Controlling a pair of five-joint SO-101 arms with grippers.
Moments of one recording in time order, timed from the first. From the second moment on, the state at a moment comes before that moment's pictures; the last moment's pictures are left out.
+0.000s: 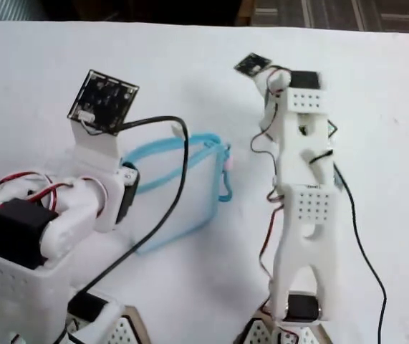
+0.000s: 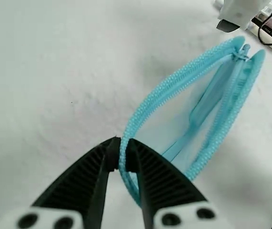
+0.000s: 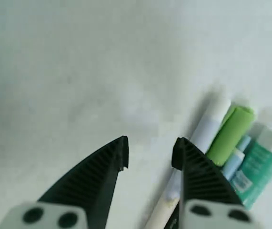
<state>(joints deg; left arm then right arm) 12.1 -39.2 2.3 101.5 0.3 -0.2 62.7 -70.1 94.9 47.4</state>
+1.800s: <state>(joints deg) 10.4 -39.3 4.9 100.2 0.2 -2.4 73.1 -87.6 100.2 44.2</state>
